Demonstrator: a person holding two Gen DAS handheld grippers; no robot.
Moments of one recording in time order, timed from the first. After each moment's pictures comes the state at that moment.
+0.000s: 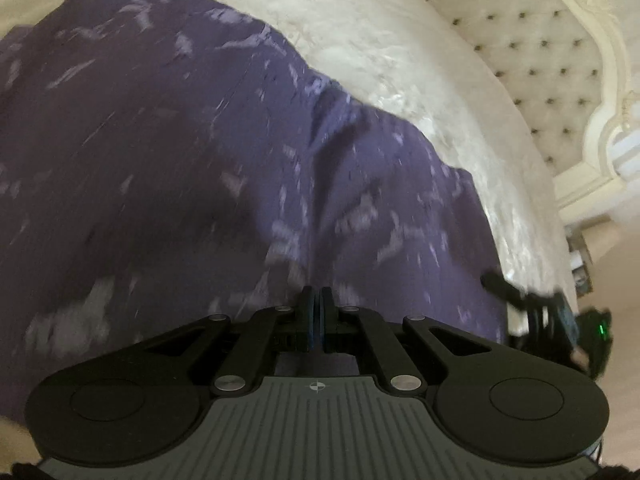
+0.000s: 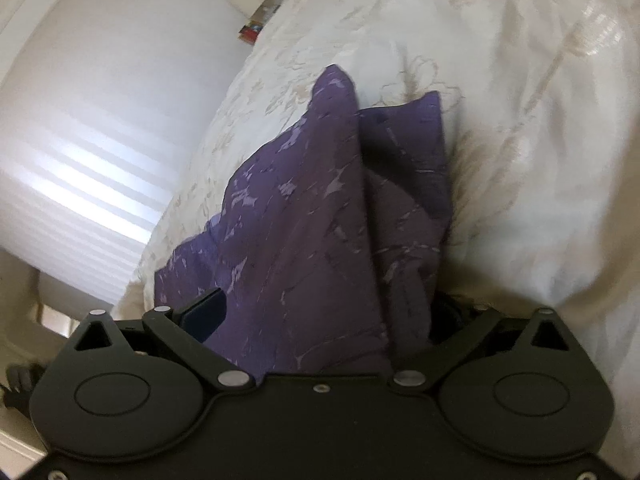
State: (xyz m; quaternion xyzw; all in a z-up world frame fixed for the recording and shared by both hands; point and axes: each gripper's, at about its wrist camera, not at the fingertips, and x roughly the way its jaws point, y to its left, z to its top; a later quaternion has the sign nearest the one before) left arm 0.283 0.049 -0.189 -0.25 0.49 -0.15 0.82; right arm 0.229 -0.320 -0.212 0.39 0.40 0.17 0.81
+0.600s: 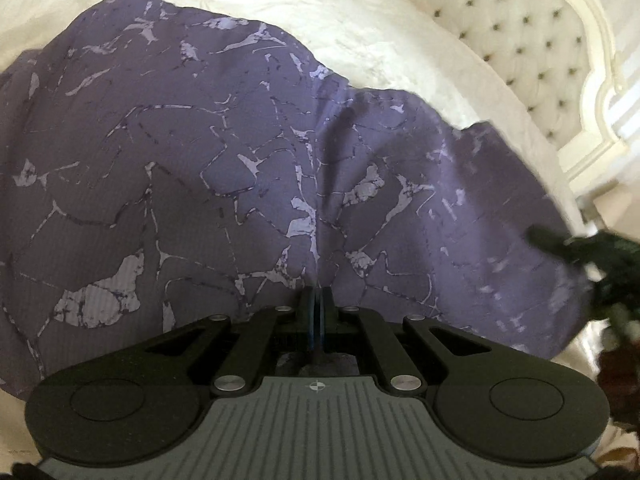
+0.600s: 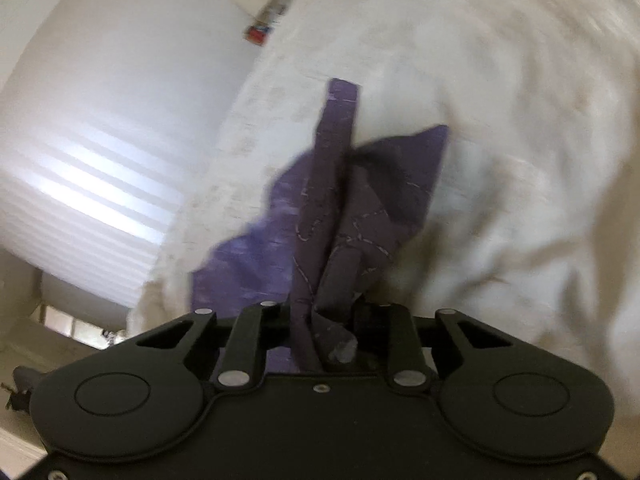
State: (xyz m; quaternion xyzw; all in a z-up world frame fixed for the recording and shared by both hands) left arm 0.279 0.040 -0.195 -0.19 0.46 -0.15 0.85; right arm 0.215 -0.308 -0.141 0.38 0.40 0.18 0.81
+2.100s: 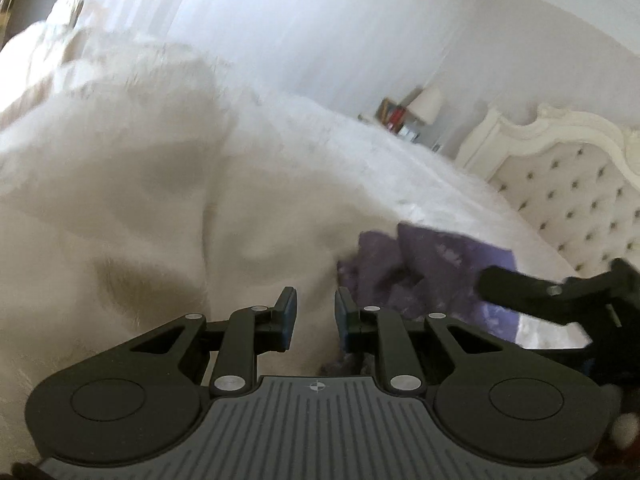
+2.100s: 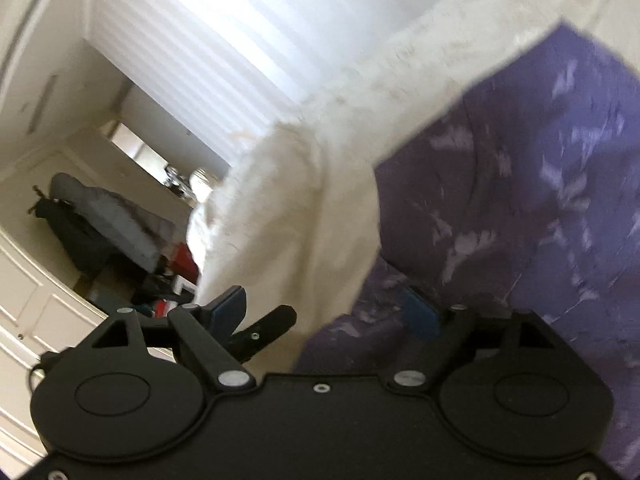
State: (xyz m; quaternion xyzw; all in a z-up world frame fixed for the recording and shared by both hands) left arm 0.175 0.238 -0.139 -0.26 0.23 0.09 0.93; right arm 0.239 0.011 -0.083 0.20 0.40 0.41 0.79
